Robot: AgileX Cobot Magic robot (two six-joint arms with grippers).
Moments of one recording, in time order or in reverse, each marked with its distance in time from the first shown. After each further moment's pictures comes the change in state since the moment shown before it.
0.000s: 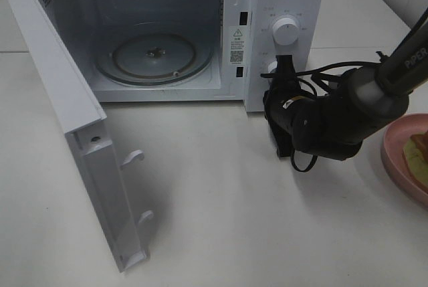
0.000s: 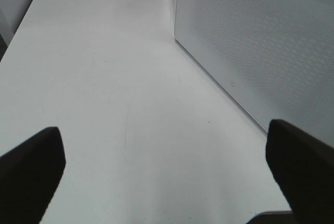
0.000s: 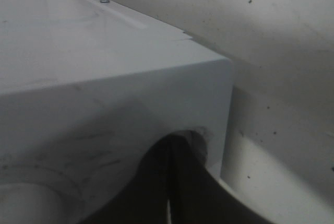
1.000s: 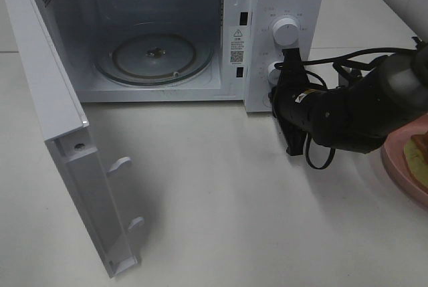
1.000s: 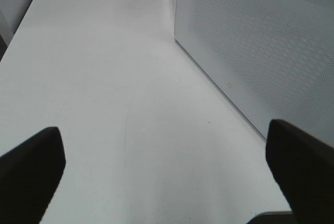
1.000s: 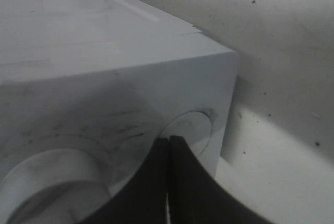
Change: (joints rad) left arm 0.000 0.000 0.000 0.000 0.000 0.000; right arm -0.018 -0.105 0.081 -0.079 0.084 -0.001
